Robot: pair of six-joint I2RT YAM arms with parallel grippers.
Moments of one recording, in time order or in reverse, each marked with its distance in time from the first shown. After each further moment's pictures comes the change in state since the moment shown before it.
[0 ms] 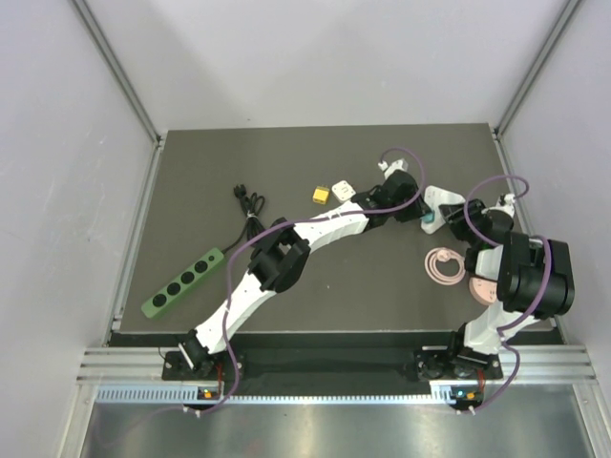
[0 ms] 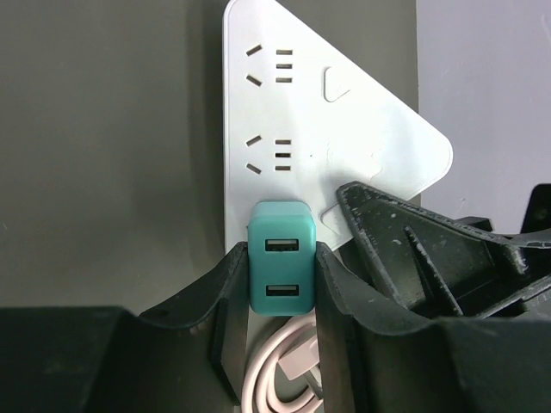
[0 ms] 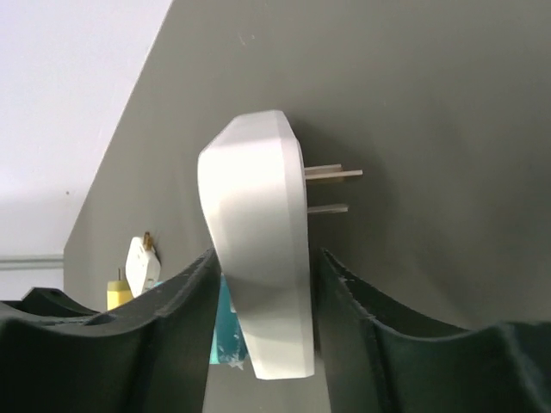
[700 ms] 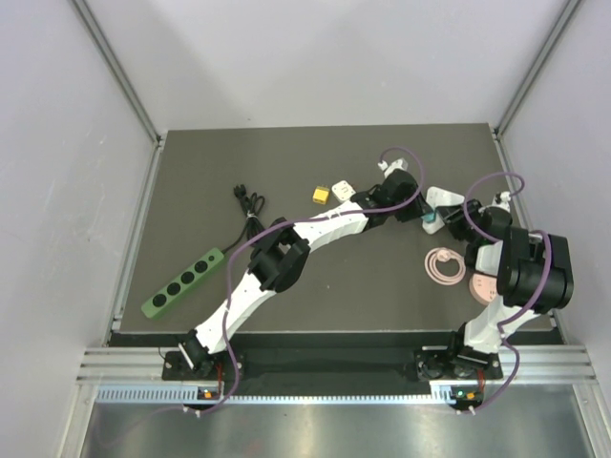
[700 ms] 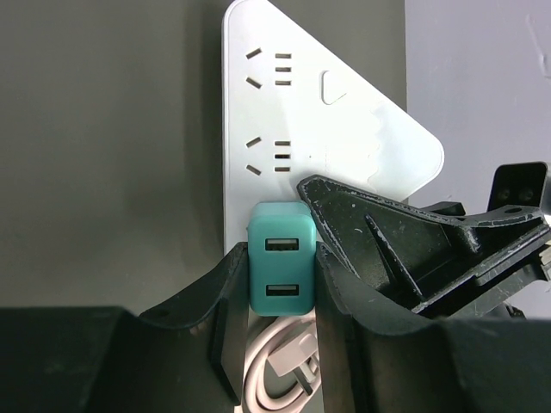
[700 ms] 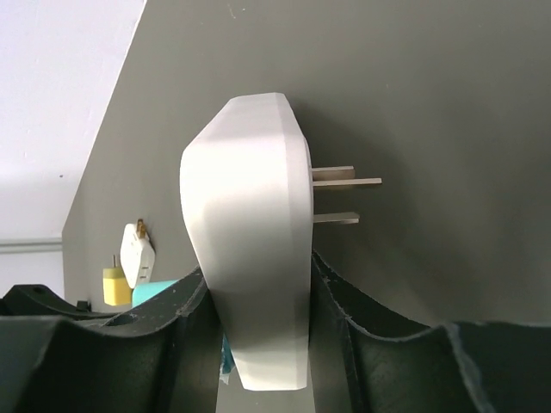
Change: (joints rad) left arm 0.002 0.001 0.000 0.012 0.027 -0.026; right arm 0.001 0.045 0.045 -0.065 -0.054 -0.006
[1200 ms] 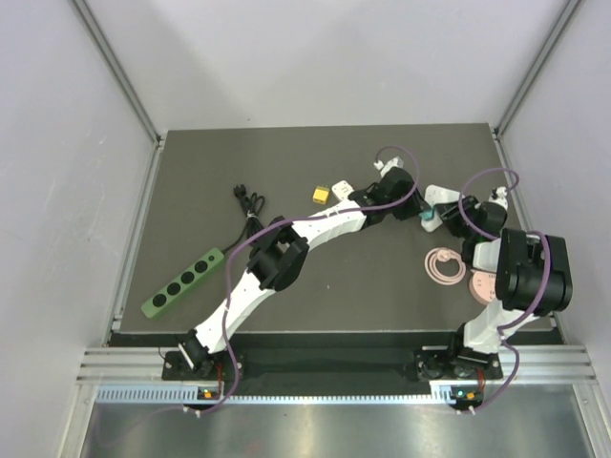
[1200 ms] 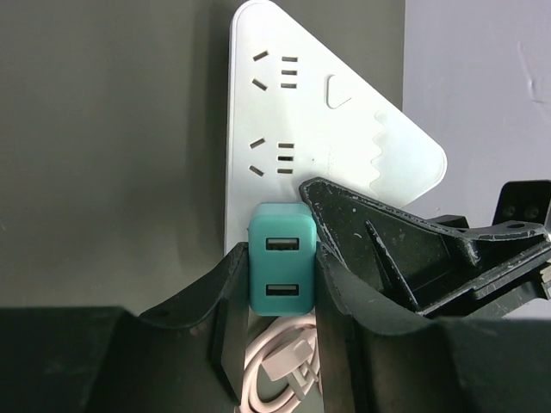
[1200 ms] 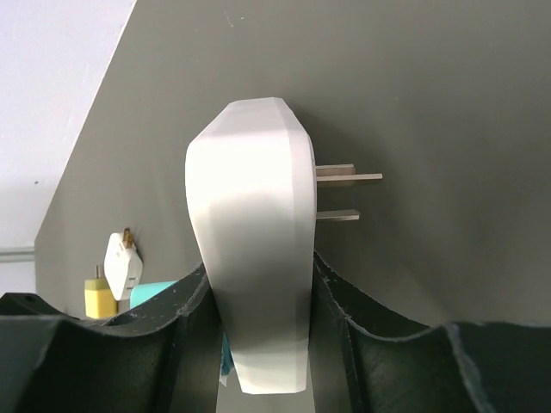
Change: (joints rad) left arm 0.014 0.000 0.000 -0.001 0.002 -0.050; right arm 0.047 -0.022 0.029 -0.062 0.084 -0.035
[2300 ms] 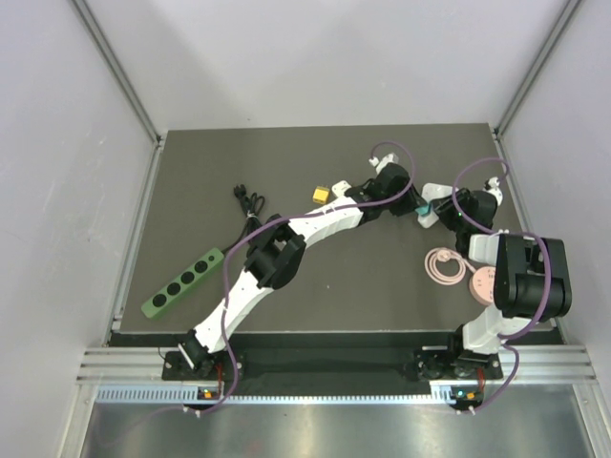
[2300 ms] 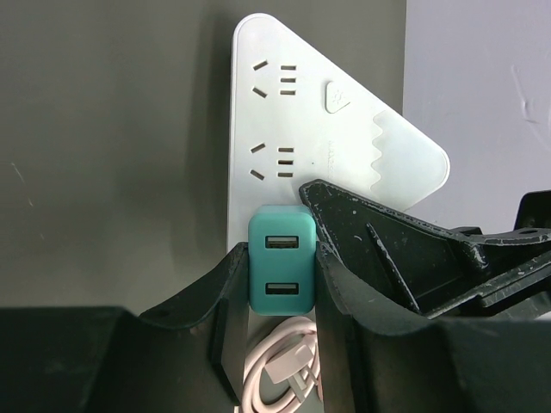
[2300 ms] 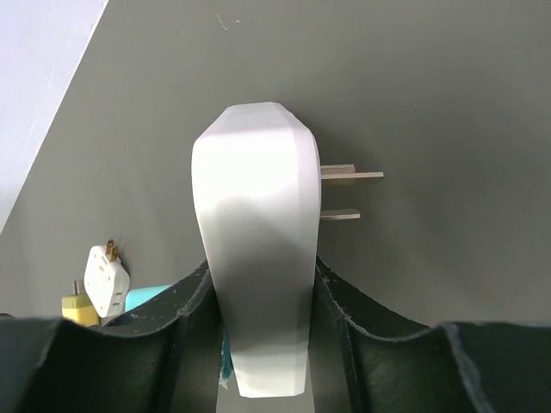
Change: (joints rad) left arm 0.020 -0.018 -0.003 -0.016 -0.007 -0.004; right arm 0.083 -0.056 0.086 -0.206 0.161 -0.035
